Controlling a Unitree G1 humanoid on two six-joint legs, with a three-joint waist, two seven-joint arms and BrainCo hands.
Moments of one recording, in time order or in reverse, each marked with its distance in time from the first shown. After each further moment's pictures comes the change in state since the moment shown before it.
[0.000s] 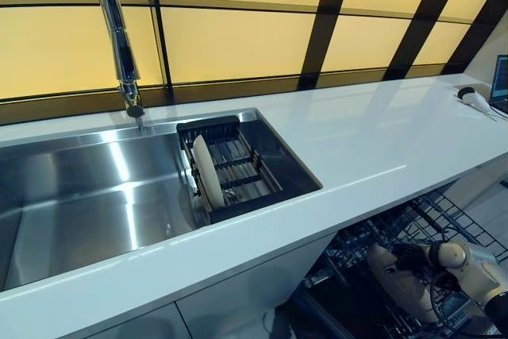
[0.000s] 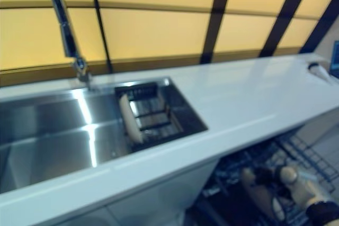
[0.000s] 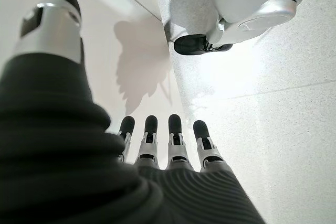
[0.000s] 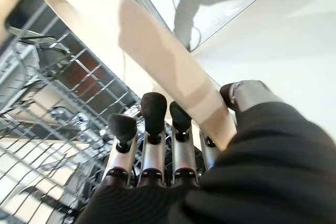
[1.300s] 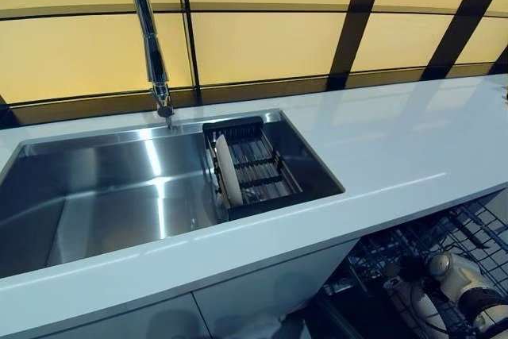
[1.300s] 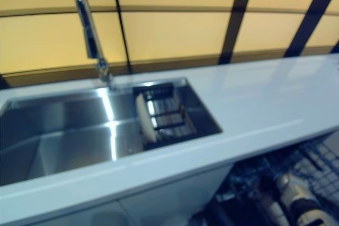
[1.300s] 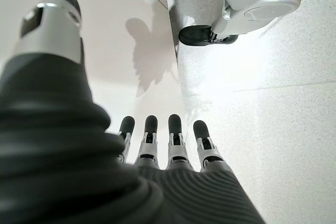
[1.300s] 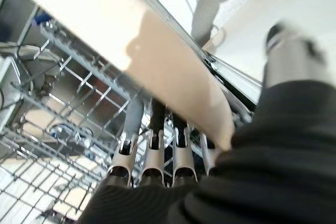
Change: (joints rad) left arm -0.021 -0.001 -0.024 0.000 0.000 -0.029 -0.031; right arm -0.135 0.098 0.067 0.340 -0.033 0.110 -0.155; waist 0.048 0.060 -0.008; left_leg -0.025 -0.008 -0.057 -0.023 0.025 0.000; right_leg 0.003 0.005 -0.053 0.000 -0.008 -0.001
